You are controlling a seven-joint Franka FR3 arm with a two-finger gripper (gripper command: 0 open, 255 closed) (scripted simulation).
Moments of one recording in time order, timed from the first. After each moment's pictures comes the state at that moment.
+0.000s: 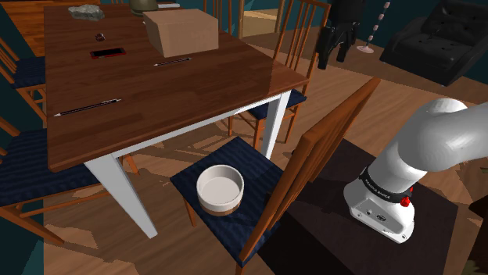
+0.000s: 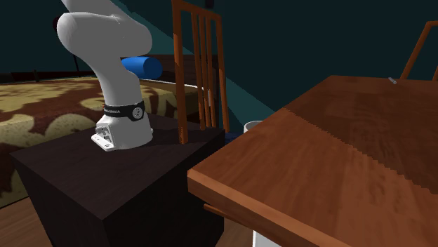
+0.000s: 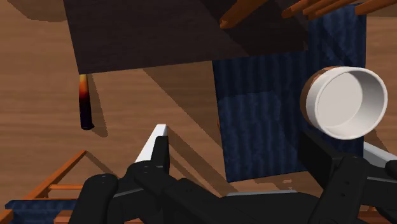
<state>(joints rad) 0.01 -0.75 0.04 -2.42 0.02 1.56 0.11</state>
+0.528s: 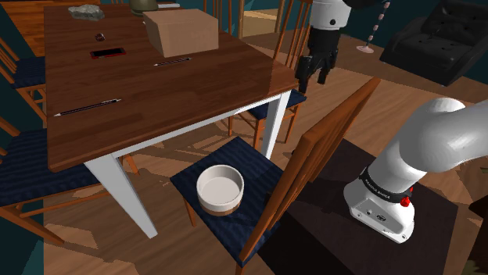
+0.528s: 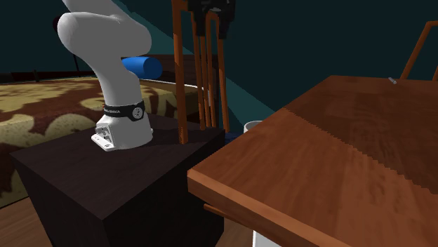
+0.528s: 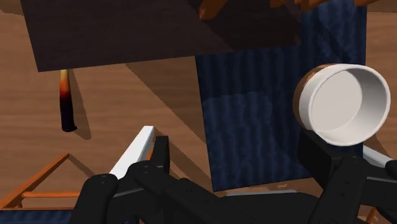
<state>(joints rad) 0.05 -0.70 0.11 -2.55 0.08 1.75 0.19</state>
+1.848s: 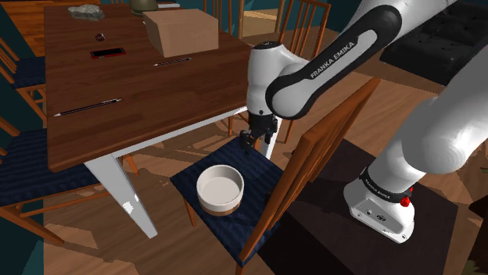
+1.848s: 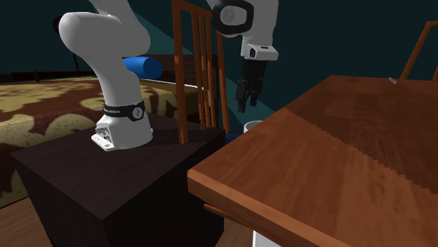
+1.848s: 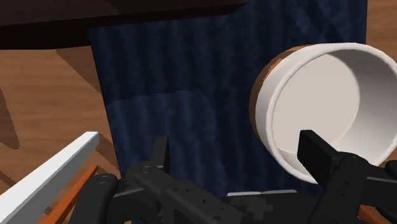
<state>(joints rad) 0.13 -0.08 0.39 -2.61 0.13 2.46 0.48</state>
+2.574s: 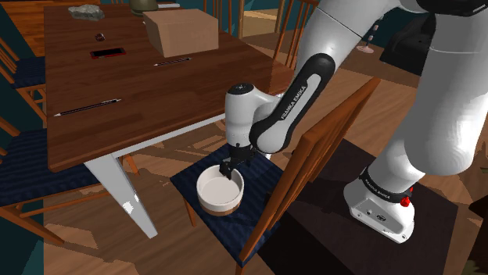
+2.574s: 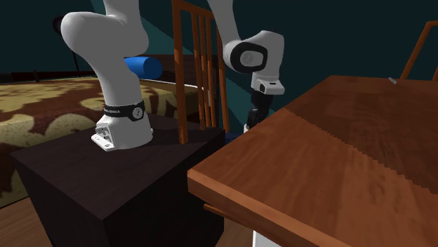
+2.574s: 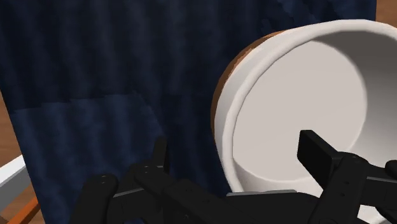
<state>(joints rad) 0.23 0.33 0.35 -2.46 -0.13 2.71 0.75</state>
